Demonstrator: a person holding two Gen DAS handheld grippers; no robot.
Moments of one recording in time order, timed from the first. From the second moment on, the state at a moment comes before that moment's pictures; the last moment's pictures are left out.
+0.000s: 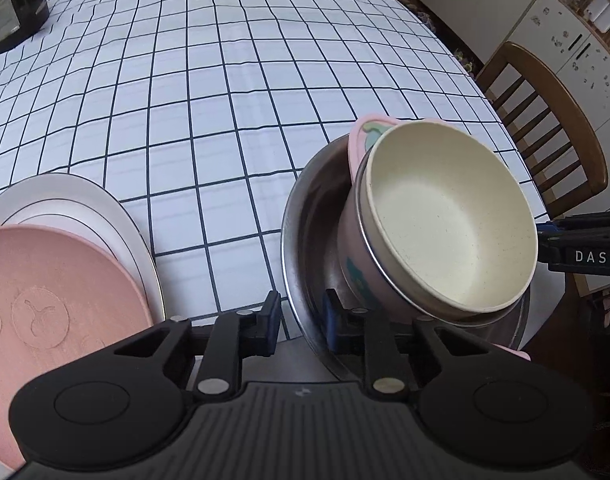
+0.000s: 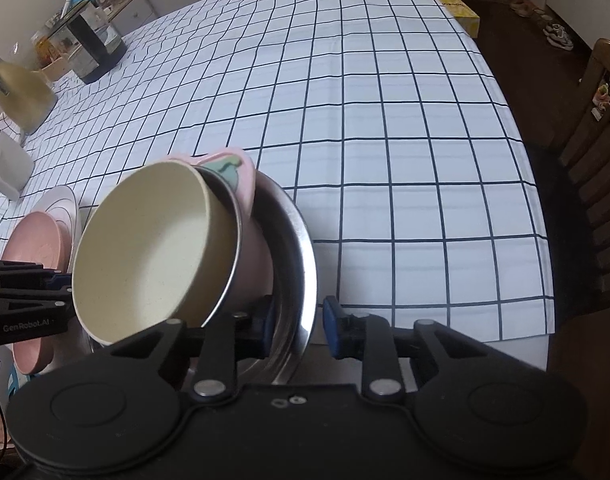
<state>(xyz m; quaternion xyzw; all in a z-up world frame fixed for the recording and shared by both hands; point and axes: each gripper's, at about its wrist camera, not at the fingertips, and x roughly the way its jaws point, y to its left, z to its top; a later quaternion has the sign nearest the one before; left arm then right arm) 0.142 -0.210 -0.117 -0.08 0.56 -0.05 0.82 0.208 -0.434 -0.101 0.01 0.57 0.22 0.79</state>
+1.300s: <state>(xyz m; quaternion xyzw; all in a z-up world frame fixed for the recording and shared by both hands) 0.107 -0.147 -0.022 -0.06 0.48 0.01 0.88 0.196 -0.382 -0.012 -0.01 0.50 0.27 0.82</state>
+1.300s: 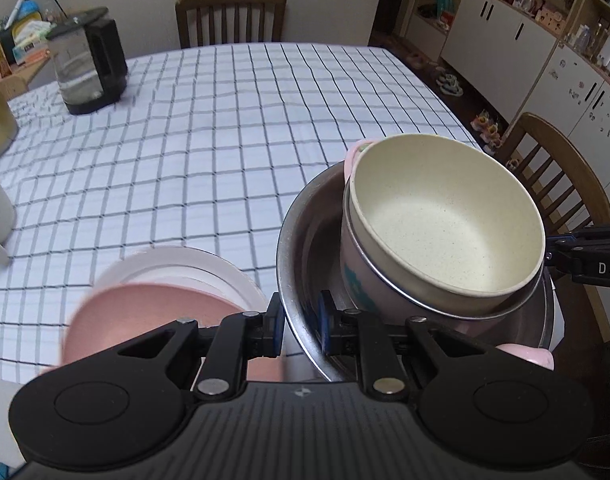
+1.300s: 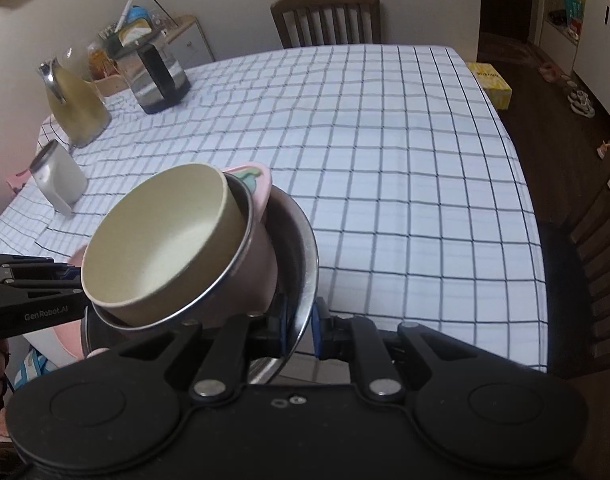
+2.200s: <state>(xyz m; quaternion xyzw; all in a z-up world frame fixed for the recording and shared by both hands) 0.046 0.001 -0.045 -0.02 0.48 0.00 0.88 0.130 -0.221 -0.030 0.00 0.50 0.25 0.83</state>
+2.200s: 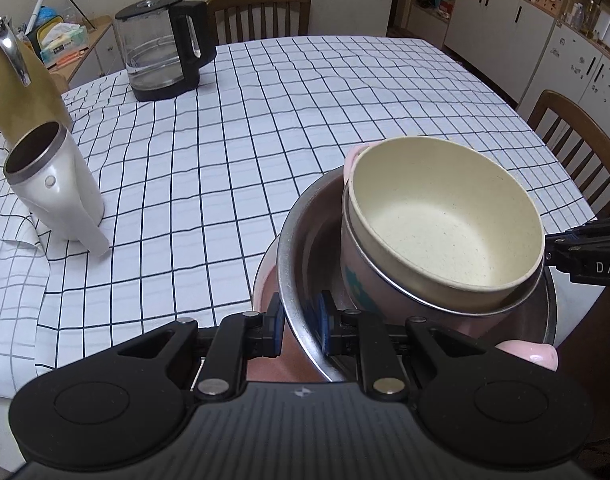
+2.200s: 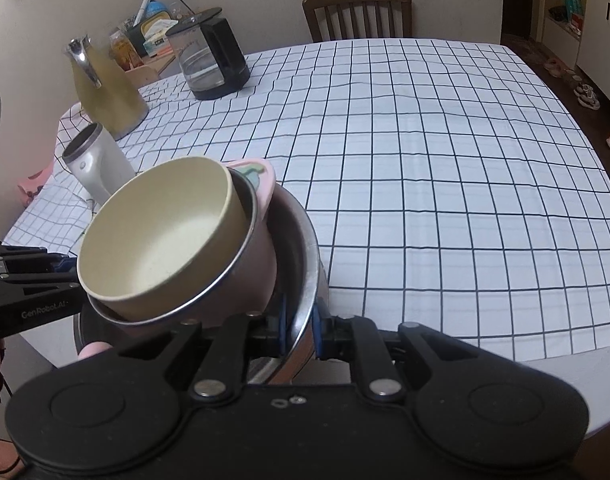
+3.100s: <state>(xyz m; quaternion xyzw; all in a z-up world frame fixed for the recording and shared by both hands) 0.049 0.008 -0.080 -0.02 0.49 0.00 0.87 0.130 -0.202 -0.065 -0.01 0.52 0.25 0.82</state>
